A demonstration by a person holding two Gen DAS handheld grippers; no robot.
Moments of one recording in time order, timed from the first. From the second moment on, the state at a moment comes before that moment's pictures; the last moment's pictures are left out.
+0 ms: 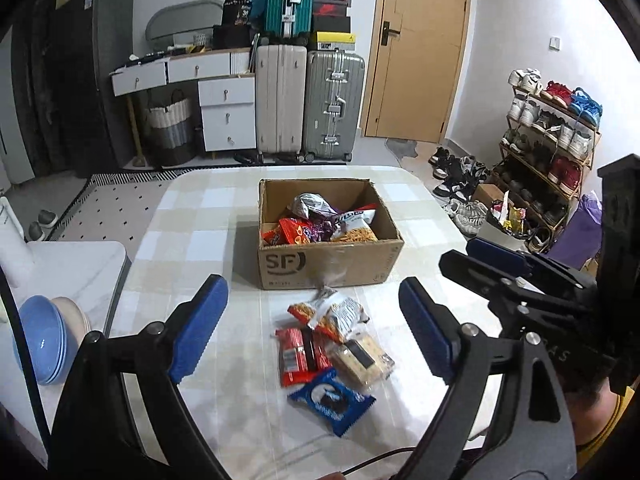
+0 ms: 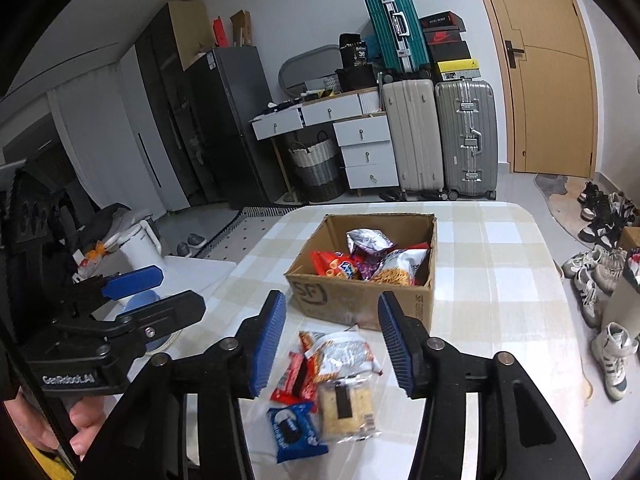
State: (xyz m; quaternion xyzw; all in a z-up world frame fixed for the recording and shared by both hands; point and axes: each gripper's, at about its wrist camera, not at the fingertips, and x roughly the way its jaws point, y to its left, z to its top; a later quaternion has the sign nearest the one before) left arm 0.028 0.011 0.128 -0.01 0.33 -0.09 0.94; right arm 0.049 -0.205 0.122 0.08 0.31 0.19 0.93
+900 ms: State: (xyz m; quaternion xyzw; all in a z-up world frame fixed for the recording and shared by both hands) left arm 0.008 0.045 0.020 -0.03 0.32 -0.04 0.95; right arm 0.016 -0.187 0.000 0.08 0.34 0.20 0.92
